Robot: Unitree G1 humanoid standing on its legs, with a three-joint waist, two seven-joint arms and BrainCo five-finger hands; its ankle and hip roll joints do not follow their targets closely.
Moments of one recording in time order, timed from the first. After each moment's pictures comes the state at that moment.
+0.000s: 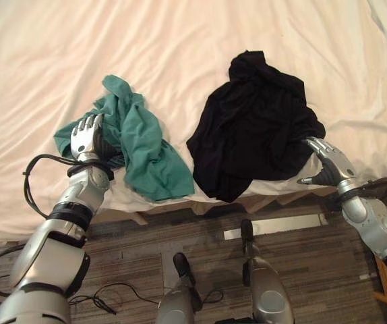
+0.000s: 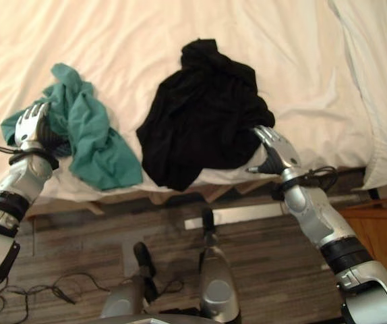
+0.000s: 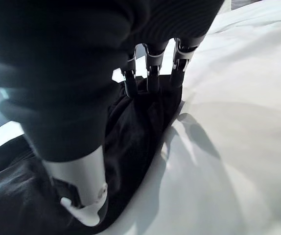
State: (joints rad) left arm -0.78 0.69 -0.39 0.96 0.34 0.03 0.32; right arm -0.33 -0.81 0.32 0.21 -0.42 -0.08 -0.24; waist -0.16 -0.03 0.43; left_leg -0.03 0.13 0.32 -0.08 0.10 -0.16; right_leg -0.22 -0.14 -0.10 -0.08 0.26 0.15
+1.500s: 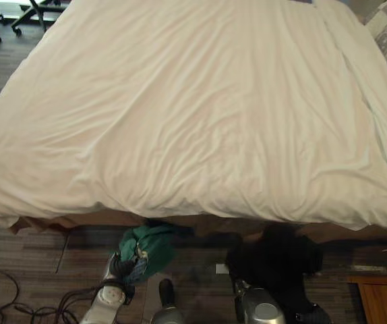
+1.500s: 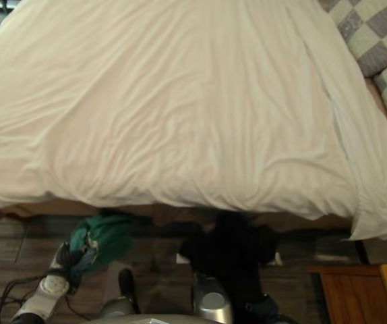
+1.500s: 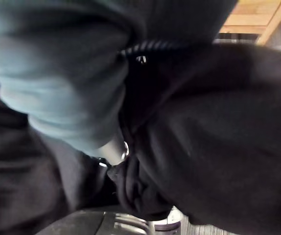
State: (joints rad) left arm 0.06 0.40 -0.09 0.75 0.08 -0.04 0.13; right arm 0.23 -0.30 0.19 0.76 0.05 -0.01 -0.02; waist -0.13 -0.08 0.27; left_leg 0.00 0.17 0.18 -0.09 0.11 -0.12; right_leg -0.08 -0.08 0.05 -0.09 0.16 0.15
